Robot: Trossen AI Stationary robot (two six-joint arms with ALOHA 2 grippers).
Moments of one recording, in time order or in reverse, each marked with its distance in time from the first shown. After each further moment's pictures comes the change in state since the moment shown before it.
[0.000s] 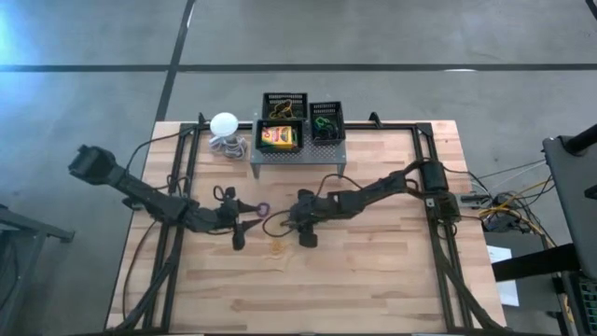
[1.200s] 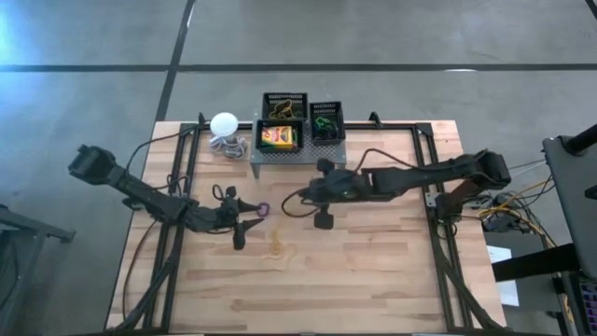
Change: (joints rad) left arm 0.003 0.000 0.011 0.032 0.001 0.018; right arm 0.032 -0.512 0.064 -0.359 0.193 -0.081
